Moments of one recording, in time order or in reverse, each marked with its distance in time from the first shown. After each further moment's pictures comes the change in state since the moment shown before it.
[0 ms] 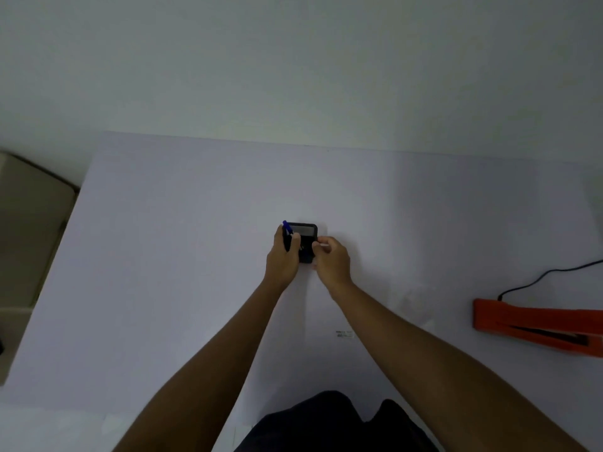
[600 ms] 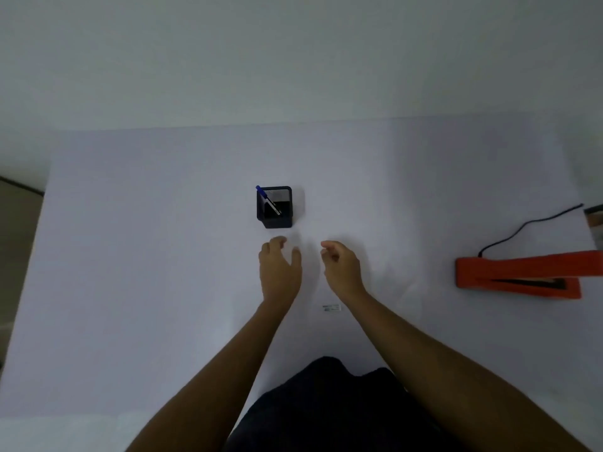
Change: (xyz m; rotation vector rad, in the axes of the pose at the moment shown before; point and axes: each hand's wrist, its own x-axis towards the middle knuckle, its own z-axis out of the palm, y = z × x) left_hand -0.048 -0.037 0.044 0.332 0.203 0.137; right_hand -0.033 0.069 -0.050 -0.052 0.023 -0.030
